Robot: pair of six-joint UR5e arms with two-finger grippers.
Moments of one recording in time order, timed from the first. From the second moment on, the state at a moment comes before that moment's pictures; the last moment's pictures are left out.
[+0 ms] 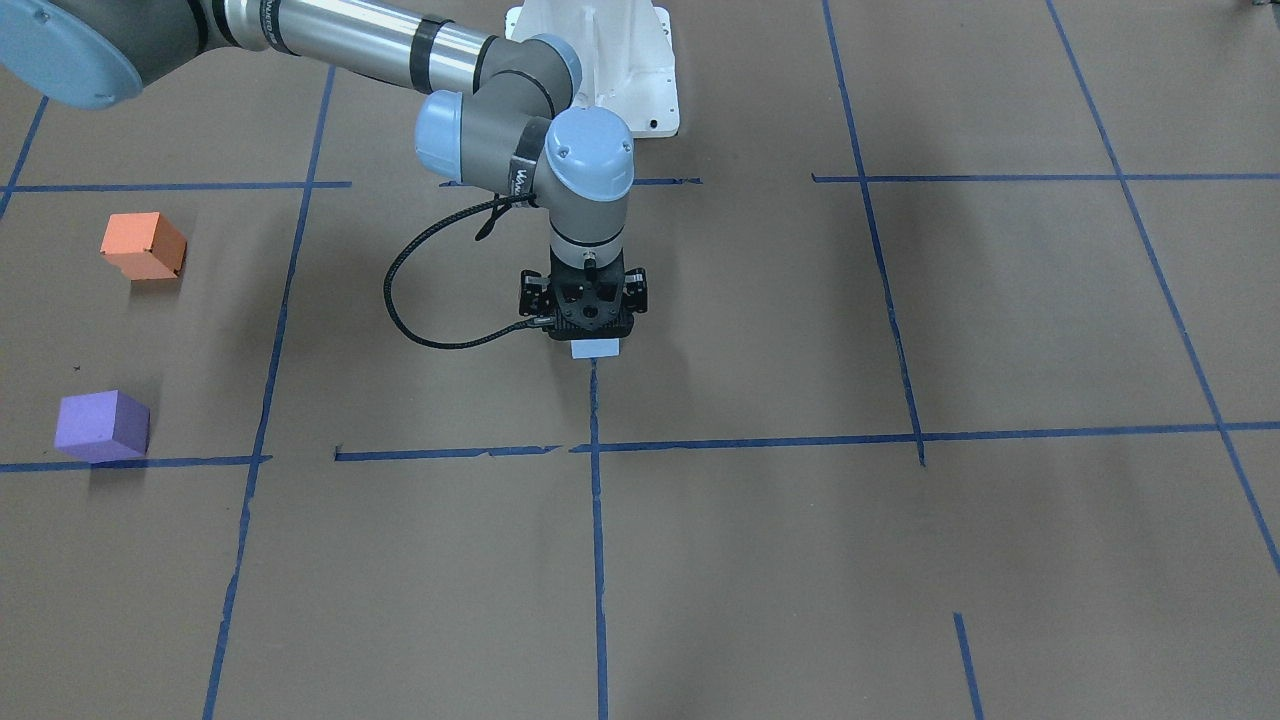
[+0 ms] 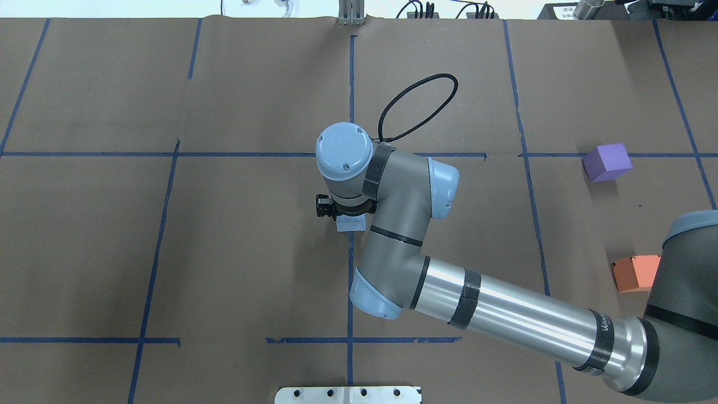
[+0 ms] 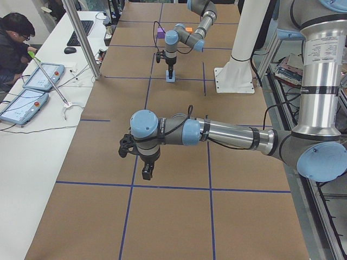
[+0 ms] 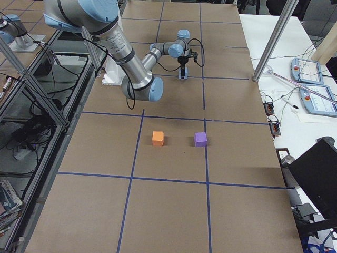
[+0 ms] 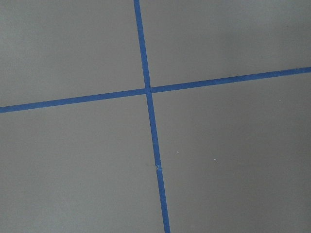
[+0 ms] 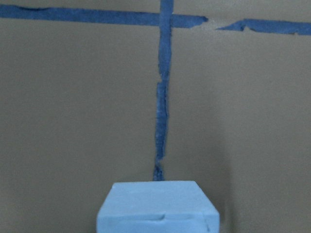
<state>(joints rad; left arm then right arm) -1.59 -1.54 -1.76 -1.44 -2.39 0.13 0.47 -0.68 1.35 -1.57 1.83 1.18</state>
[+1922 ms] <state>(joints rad) -1.59 -1.55 -1.77 -1.44 -2.39 0.10 0.92 -1.58 1.83 -1.27 2.10 0.74</state>
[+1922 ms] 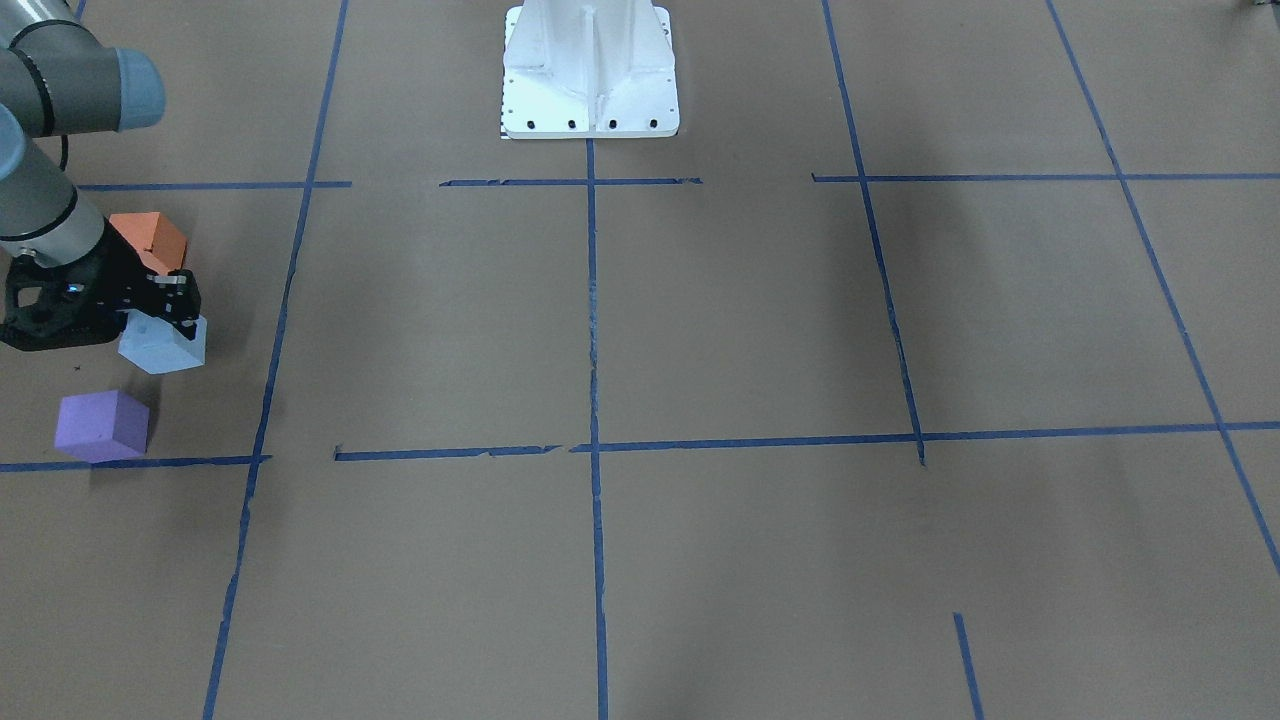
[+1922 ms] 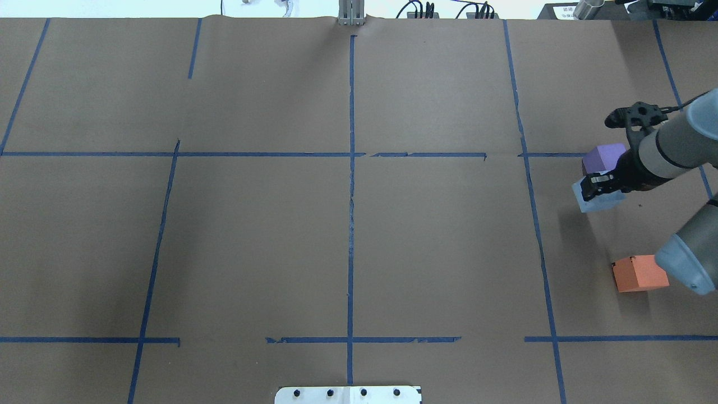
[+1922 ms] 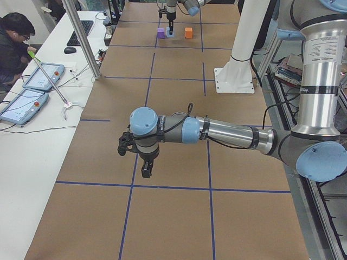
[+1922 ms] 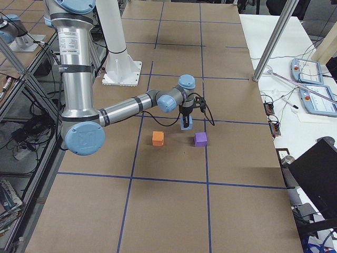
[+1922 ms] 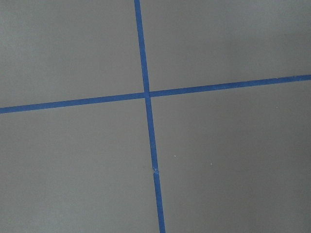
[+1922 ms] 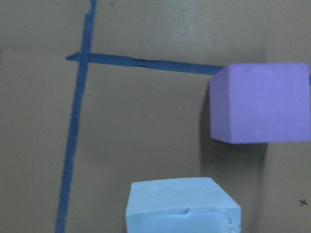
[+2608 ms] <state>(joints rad) -1.59 -1.55 -1.78 -1.44 -2.39 0.10 0.93 -1.67 1.70 -1.02 2.11 0.74</state>
